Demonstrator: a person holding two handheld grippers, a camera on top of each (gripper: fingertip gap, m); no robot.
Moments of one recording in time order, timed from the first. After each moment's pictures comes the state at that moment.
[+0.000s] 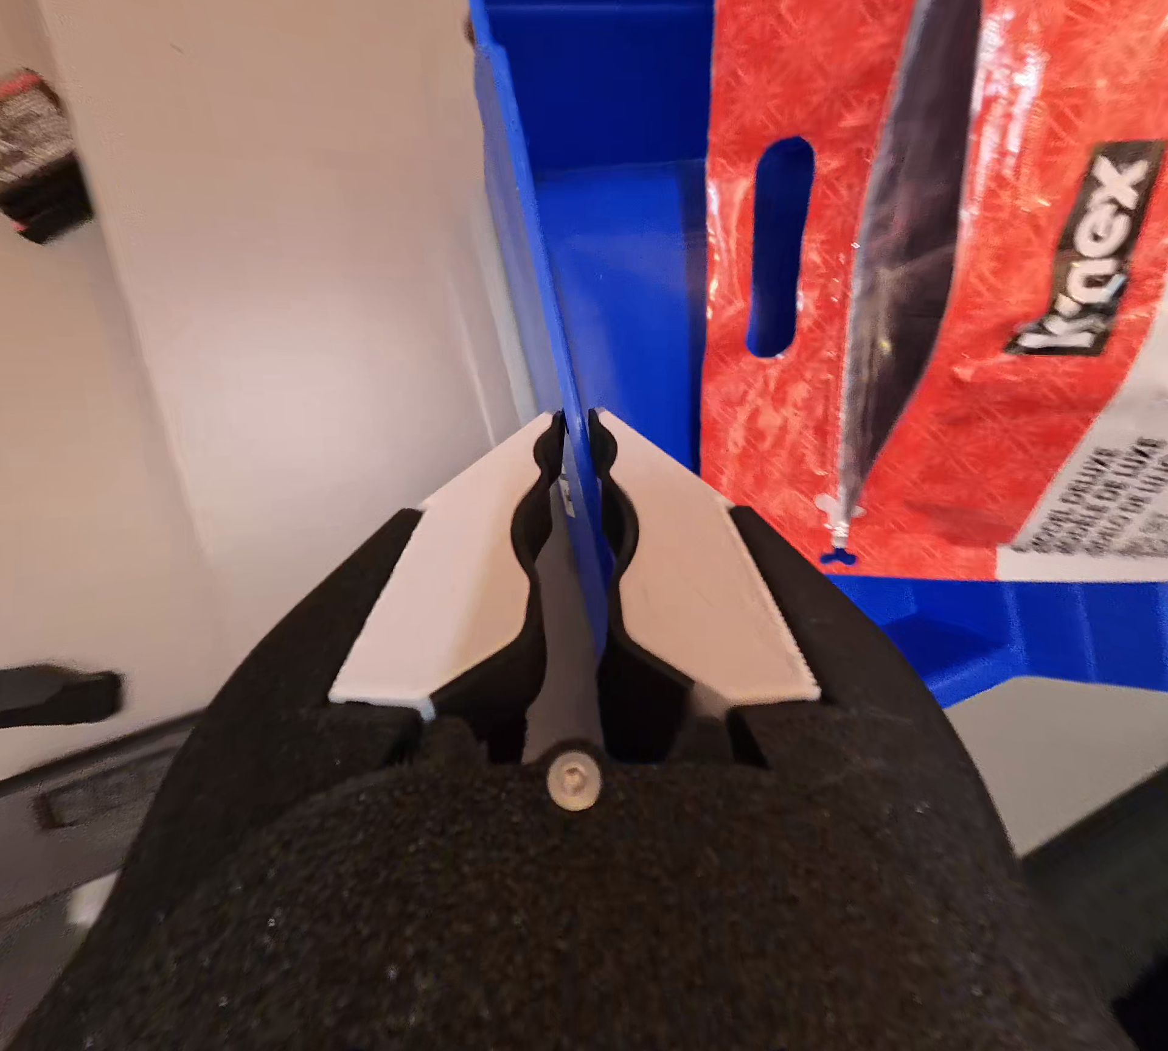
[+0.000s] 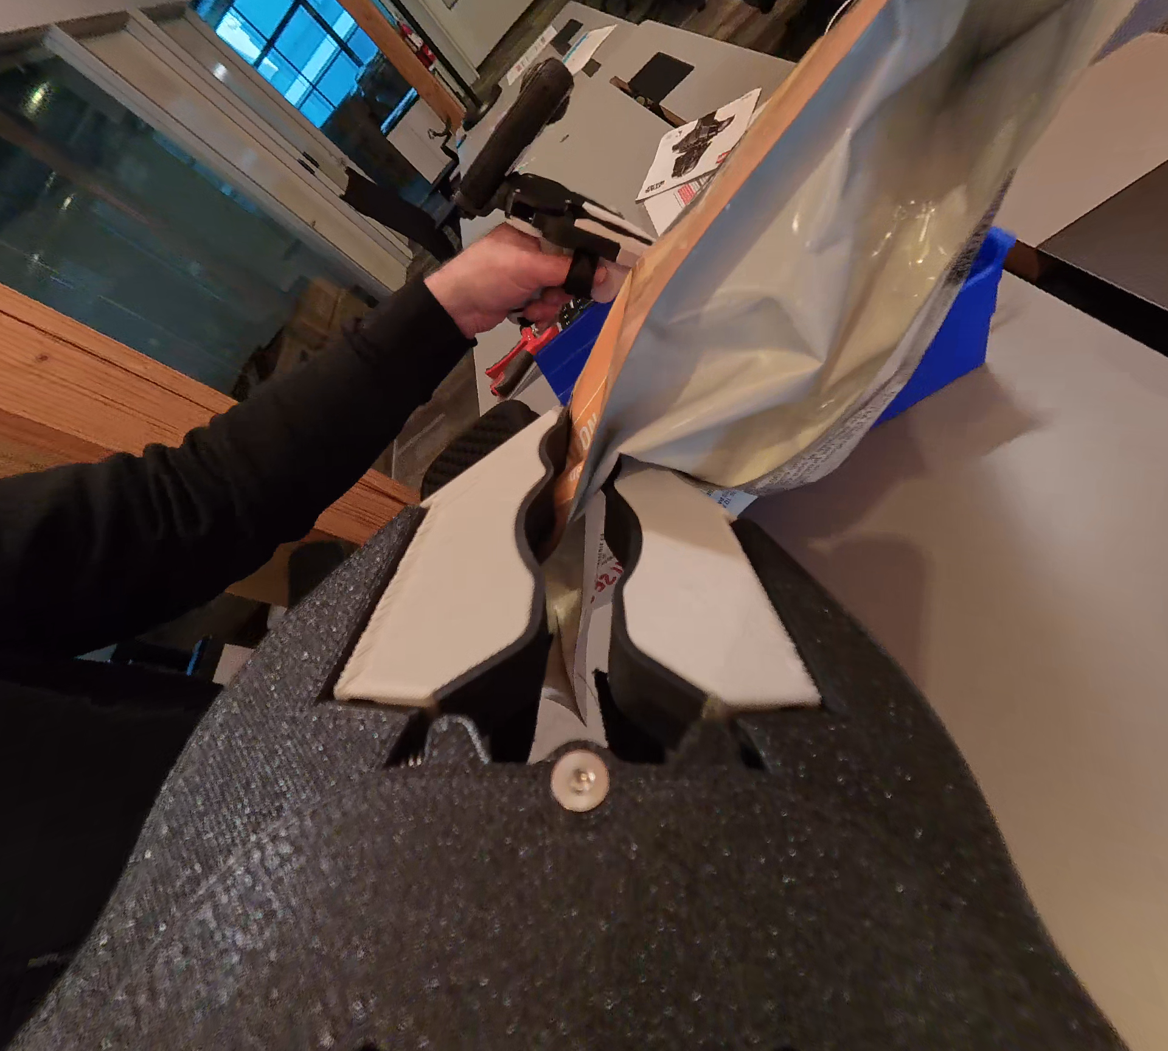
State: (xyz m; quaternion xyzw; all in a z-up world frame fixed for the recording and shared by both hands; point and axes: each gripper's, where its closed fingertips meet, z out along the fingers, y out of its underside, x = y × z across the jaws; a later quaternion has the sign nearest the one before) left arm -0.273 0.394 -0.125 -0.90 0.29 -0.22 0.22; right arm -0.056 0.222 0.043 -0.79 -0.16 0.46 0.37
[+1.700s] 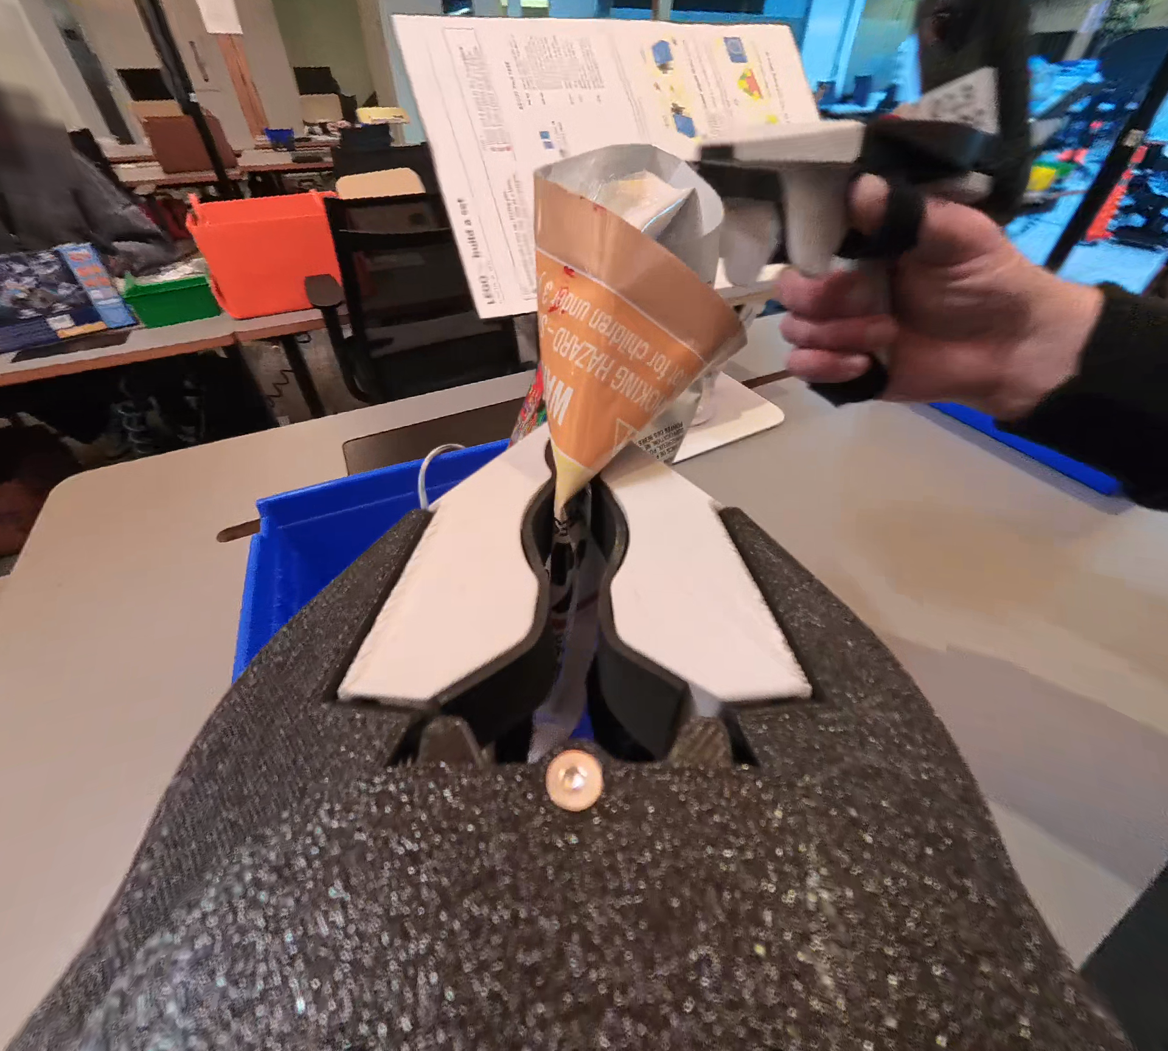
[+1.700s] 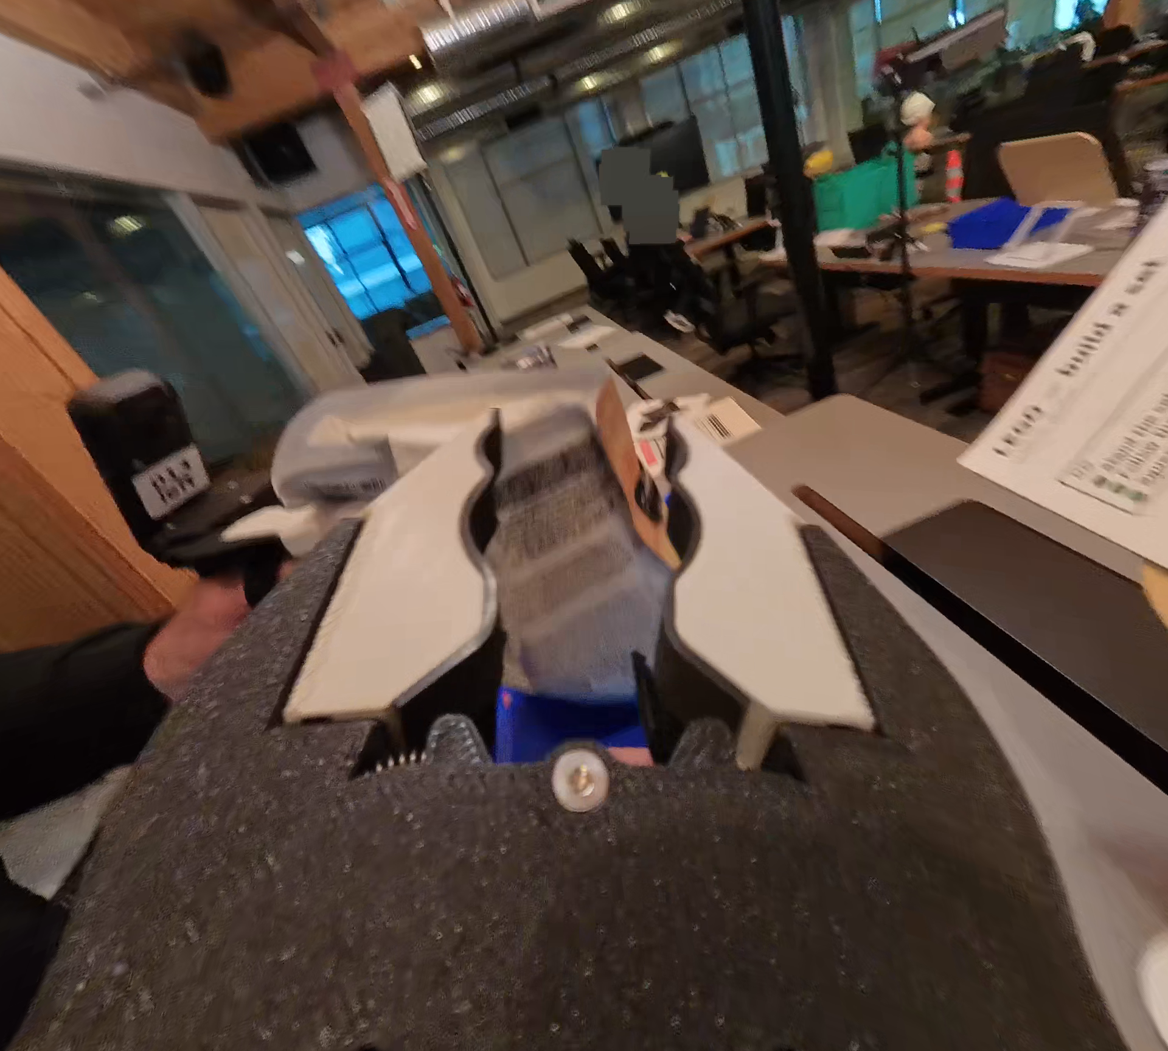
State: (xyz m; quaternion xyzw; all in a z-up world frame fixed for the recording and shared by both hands) left arm -0.121 0.180 0.055 -0.67 0.33 -0.30 0.60; right arm -0.002 0.228 0.101 -0.65 -0.17 0.44 0.60
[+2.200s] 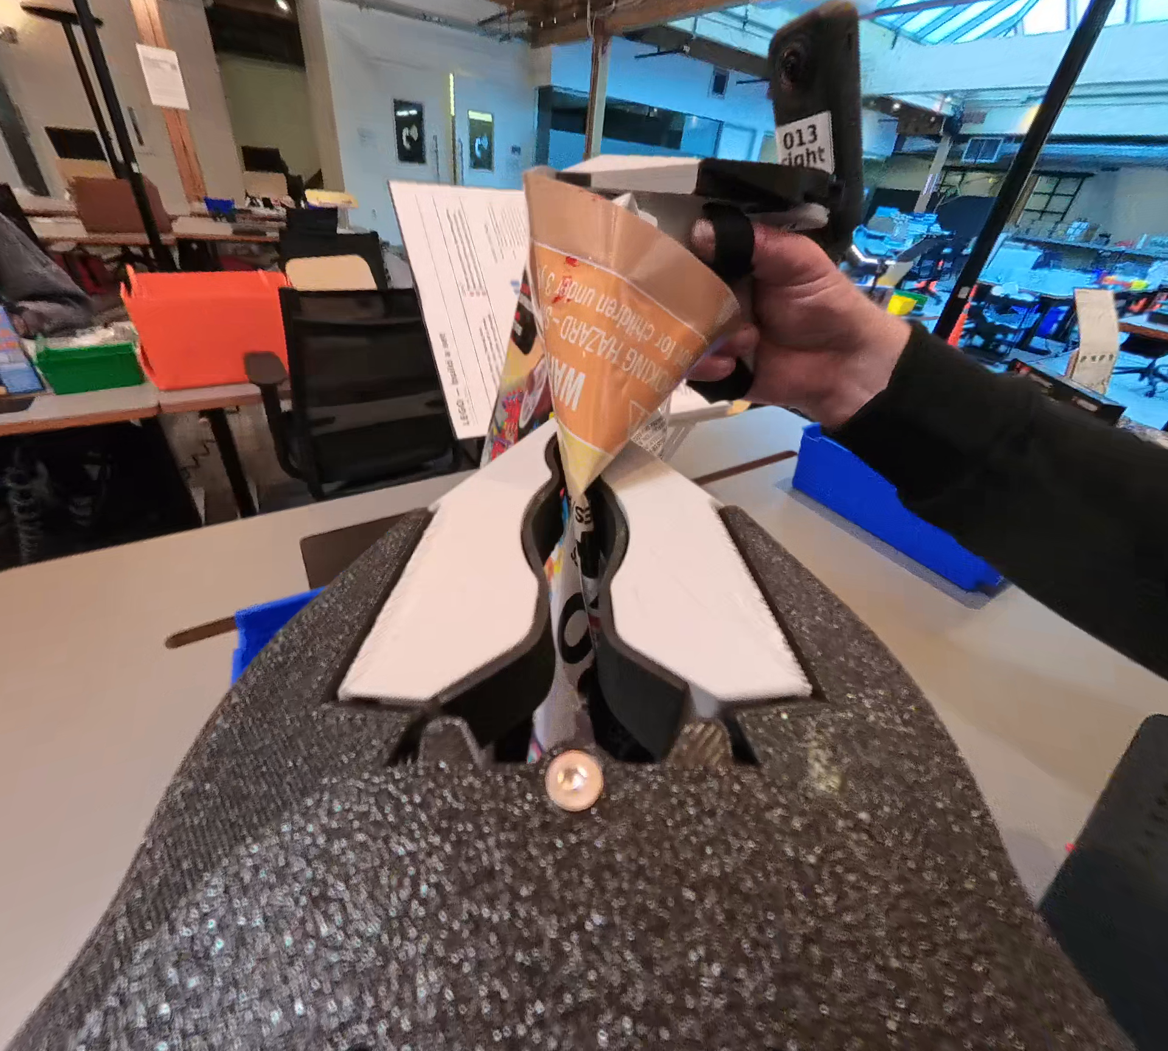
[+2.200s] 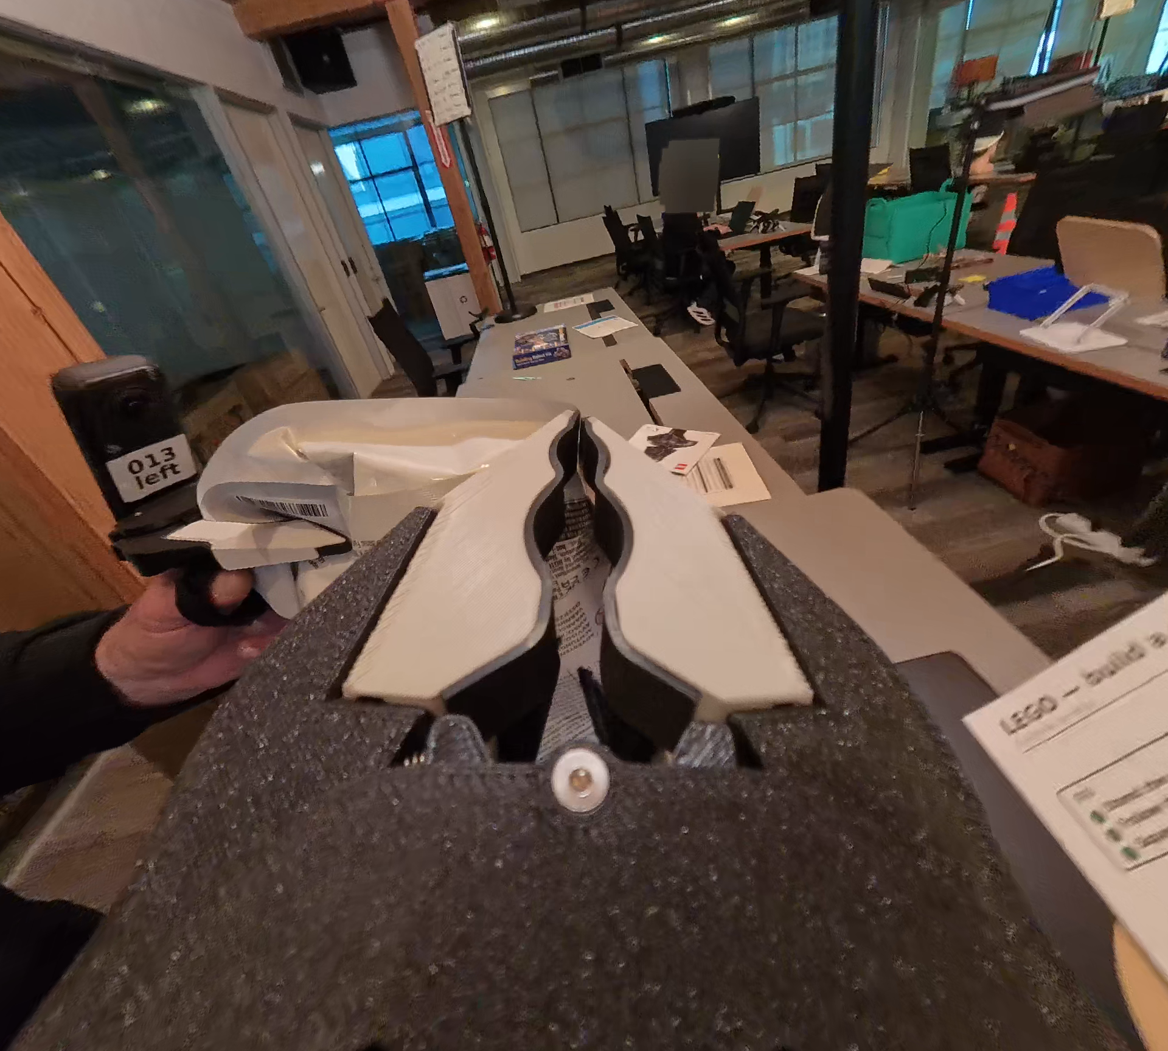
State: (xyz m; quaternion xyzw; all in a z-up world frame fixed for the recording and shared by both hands) left arm -0.137 0.181 0.135 -0.62 0.31 -0.38 0.61; right arm -0.047 0.261 0.195 -0.64 -0.27 0.40 0.60
